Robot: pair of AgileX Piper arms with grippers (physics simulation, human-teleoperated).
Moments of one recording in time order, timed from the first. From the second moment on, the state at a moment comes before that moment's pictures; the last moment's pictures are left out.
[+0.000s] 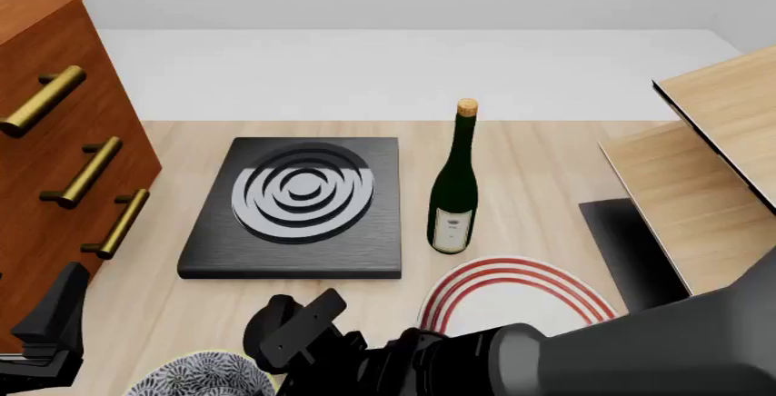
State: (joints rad) left arm 0.00 0.01 0.00 -0.01 0.00; right arm 1.21 1.85 -0.88 -0.14 0.36
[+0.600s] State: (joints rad) left arm 0.00 0.01 0.00 -0.01 0.00; right arm 1.20 1.83 -0.88 -0.14 0.36
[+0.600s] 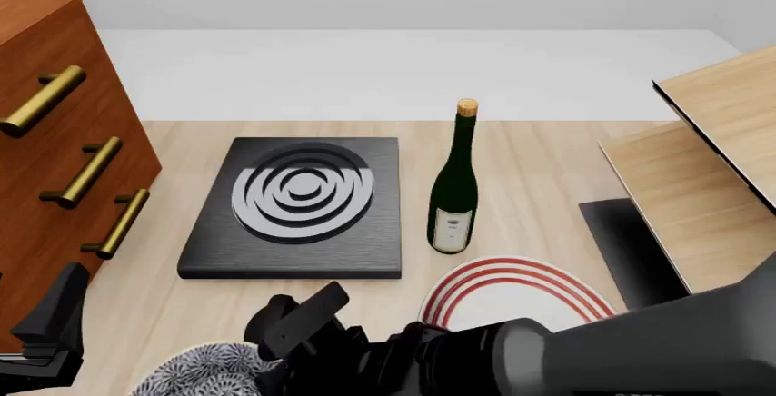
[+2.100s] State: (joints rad) left arm 0.00 0.01 0.00 -0.01 0.00; right arm 0.78 1.11 -0.67 0.21 0.16
